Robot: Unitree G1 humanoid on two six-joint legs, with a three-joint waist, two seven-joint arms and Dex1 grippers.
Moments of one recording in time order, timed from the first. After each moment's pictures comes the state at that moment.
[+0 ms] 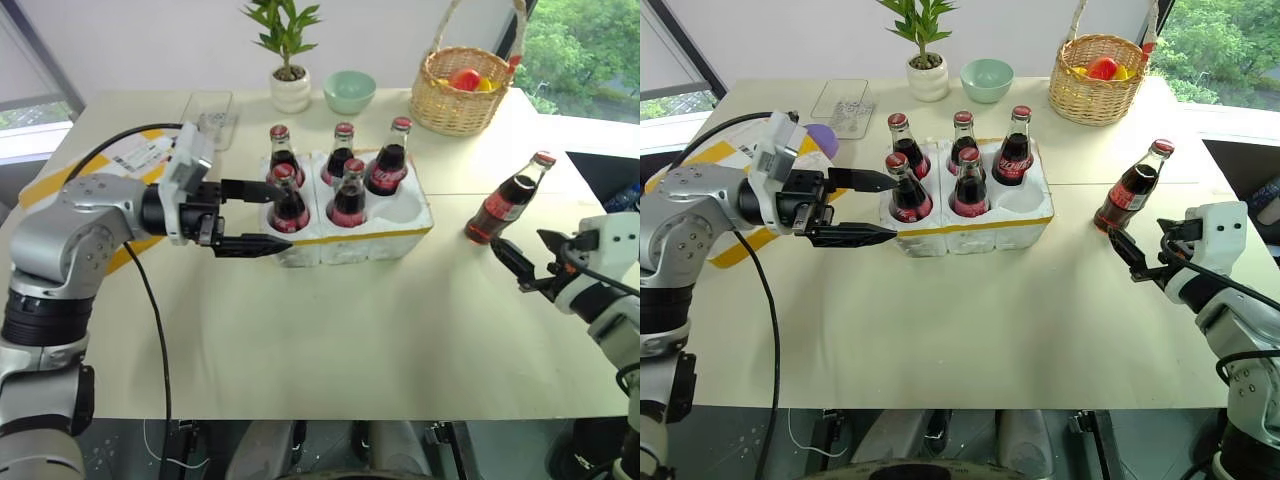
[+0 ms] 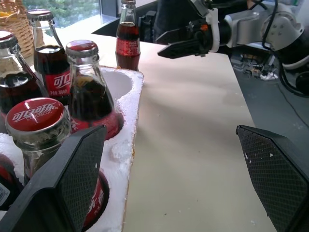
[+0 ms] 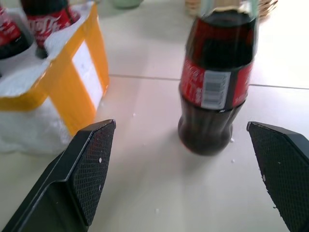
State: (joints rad) left arm -0.68 0.80 0.01 -0.15 -0.73 0.71 -1.24; right arm -0.06 -0.58 -0.59 -0.46 0.59 0.84 0.39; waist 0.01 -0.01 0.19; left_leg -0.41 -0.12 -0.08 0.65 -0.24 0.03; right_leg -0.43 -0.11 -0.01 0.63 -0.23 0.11
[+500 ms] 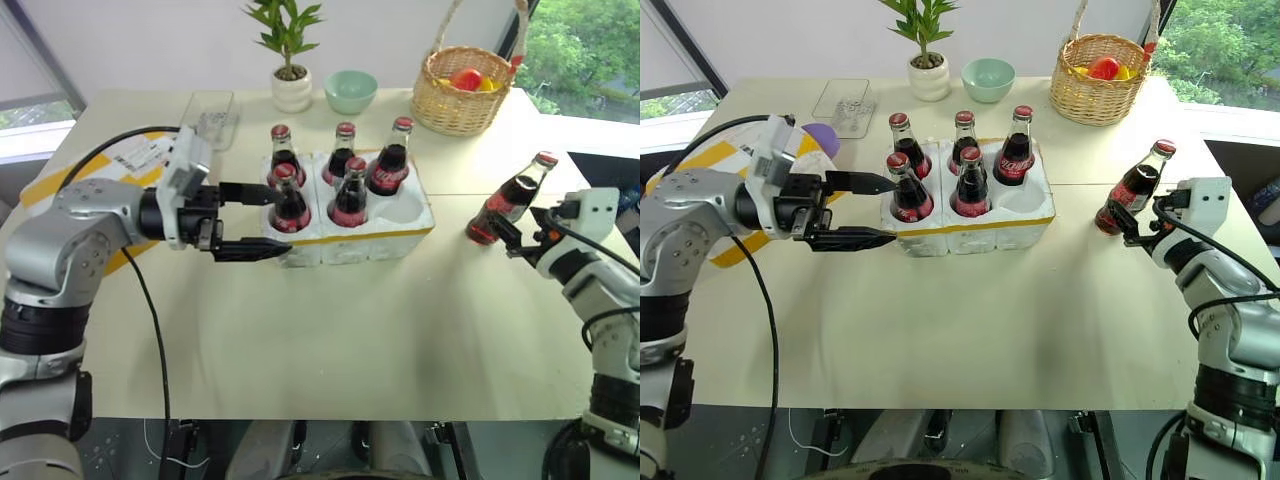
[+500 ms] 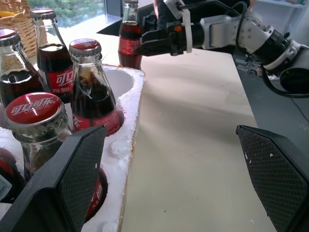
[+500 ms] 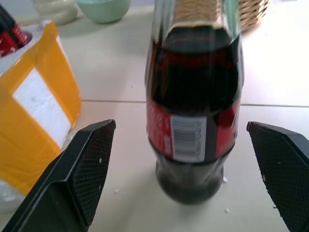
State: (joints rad) left arm -0.63 0.81 0.05 -0.21 -0.75 0.73 -1.20; right arm -0.29 -0.59 -0.47 -0.09 0.48 0.66 0.40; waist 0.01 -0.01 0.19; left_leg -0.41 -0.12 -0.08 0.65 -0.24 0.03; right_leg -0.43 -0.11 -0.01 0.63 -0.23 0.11
